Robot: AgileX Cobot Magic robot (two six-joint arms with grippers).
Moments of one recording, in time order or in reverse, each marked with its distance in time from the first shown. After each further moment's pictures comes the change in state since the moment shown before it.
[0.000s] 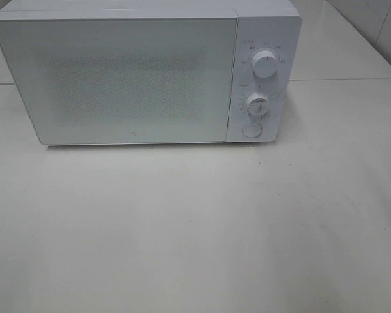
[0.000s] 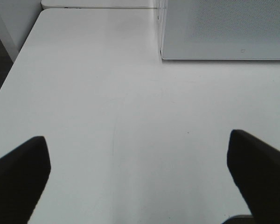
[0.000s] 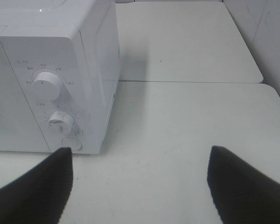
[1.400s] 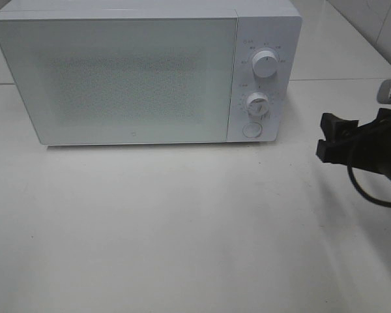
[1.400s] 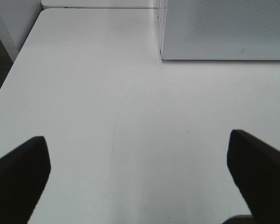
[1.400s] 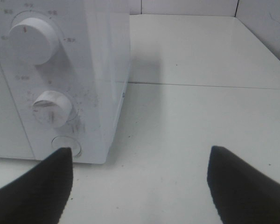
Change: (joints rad) left arm 0.000 0.000 0.000 0.000 0.000 0.000; right arm 0.292 0.767 0.289 0.404 -1.222 -0.239
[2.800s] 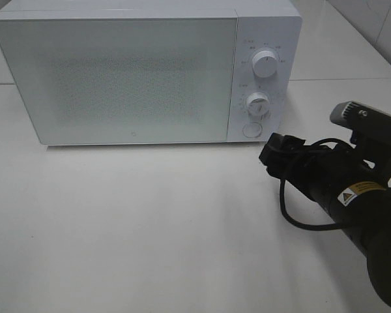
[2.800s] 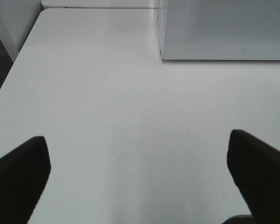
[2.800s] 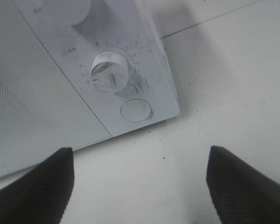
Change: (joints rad) left arm 0.000 0.000 0.000 0.000 0.000 0.000; right arm 0.398 0.222 -0.089 0.391 -0.095 0.451
